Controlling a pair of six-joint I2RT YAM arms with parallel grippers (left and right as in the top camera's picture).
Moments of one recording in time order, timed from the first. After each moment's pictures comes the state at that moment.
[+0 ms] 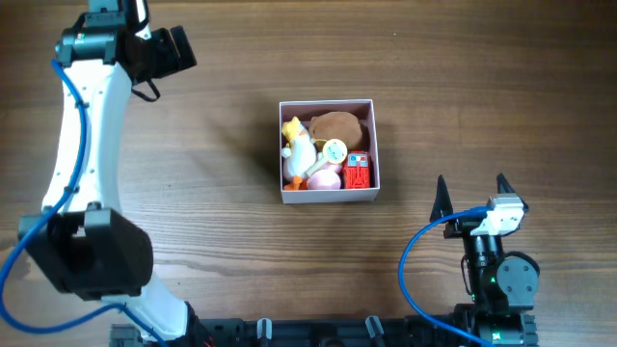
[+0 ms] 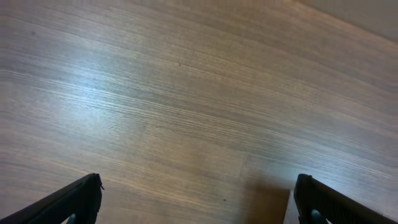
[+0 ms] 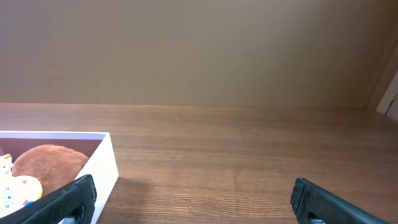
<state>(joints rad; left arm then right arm) 0.06 1.85 1.81 -0.98 0.01 -0.28 -0.02 0.02 0.01 0.00 -0.04 -0.01</state>
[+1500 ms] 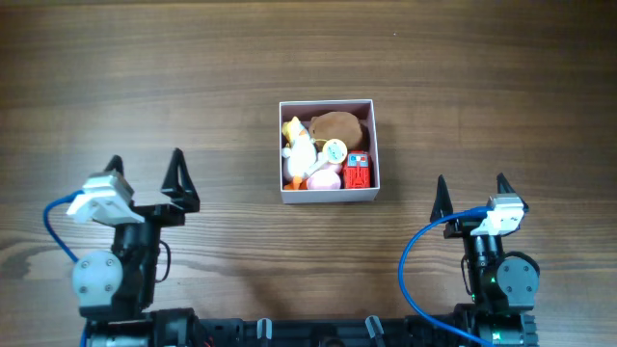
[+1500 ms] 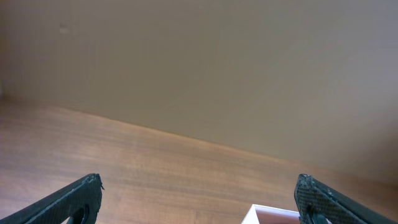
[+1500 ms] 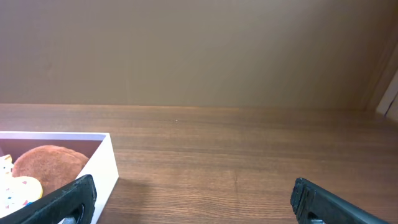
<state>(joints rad) 0.06 0.33 0.48 -0.16 0.07 -0.28 -0.02 0.02 0.01 0.00 -0.04 -0.01</state>
